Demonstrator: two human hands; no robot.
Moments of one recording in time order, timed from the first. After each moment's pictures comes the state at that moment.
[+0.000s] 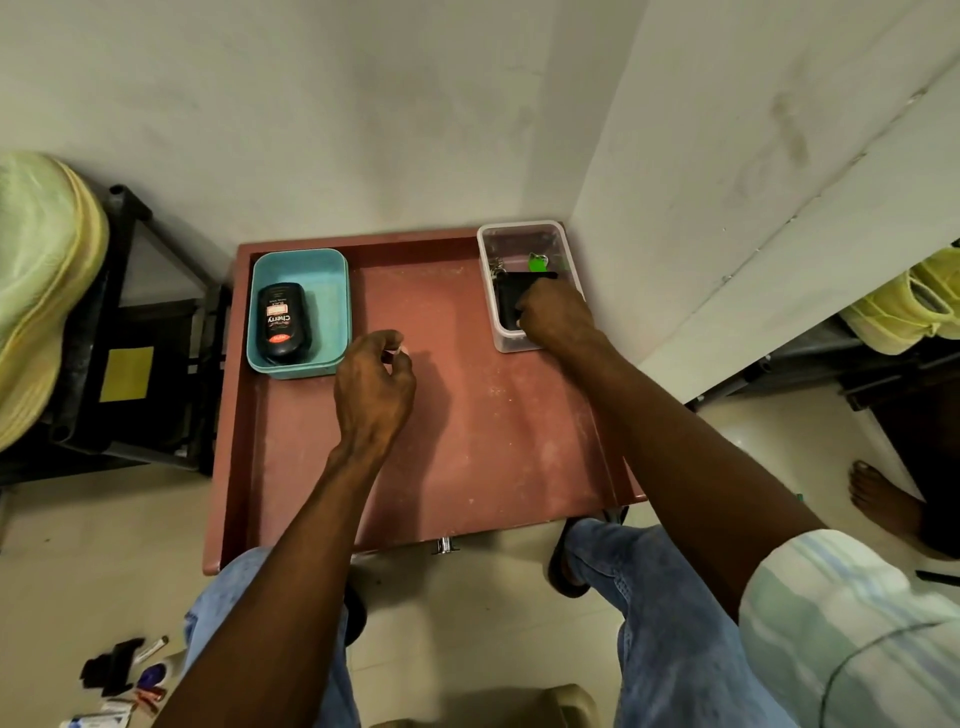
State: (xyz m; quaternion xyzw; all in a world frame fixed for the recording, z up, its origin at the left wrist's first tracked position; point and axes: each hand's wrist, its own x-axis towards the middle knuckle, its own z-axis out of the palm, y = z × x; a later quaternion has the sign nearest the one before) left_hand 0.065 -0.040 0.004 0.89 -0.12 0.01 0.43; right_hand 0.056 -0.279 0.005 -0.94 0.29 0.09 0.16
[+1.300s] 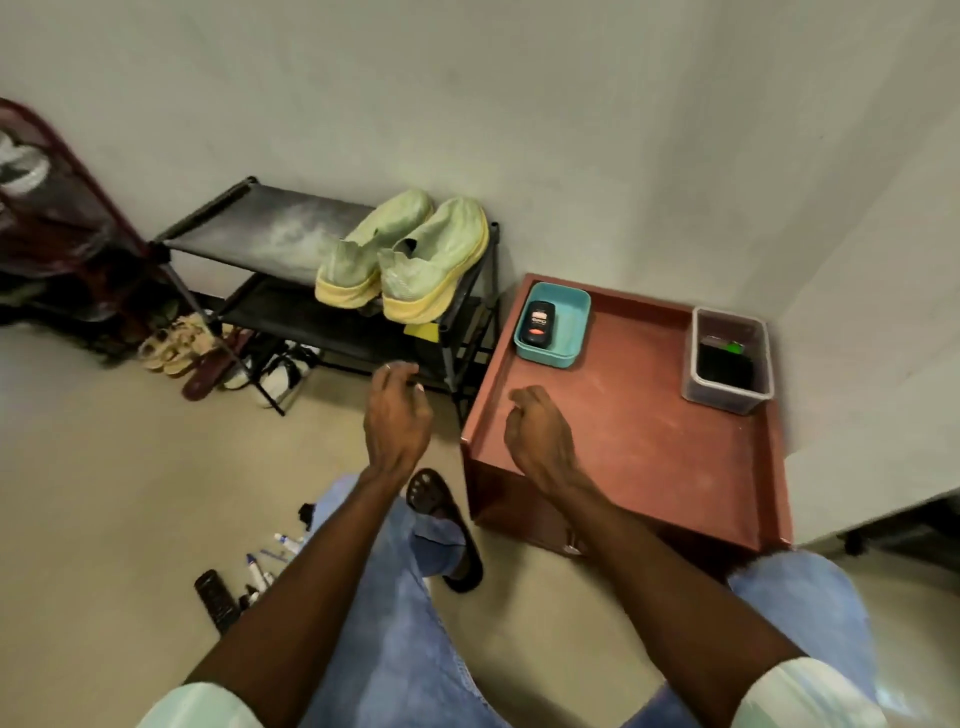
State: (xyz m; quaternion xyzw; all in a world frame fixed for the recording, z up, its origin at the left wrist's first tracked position) left_hand -0.045 0.223 0.079 0.90 0.04 0.20 0.38; right_hand -0.062 0.041 0.058 -0.94 -0.01 -0.11 0.31
